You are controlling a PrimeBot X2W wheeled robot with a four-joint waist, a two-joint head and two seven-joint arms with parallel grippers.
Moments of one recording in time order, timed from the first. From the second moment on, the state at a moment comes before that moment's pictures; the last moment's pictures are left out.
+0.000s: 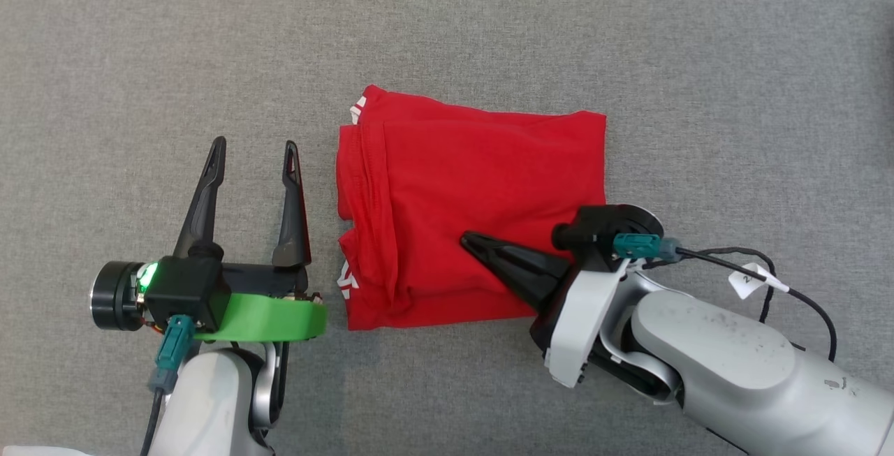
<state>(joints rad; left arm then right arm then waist) -0.24 0.07 -0.18 0.04 -0.12 0.04 -0.26 -0.72 -0.42 1.11 0.26 0.80 0.13 -0.18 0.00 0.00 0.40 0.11</state>
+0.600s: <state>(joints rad) -0.24 0.06 -0.18 0.04 -0.12 0.03 -0.26 -0.83 -0.36 1.25 0.32 0.78 0.13 -0.10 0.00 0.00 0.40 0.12</state>
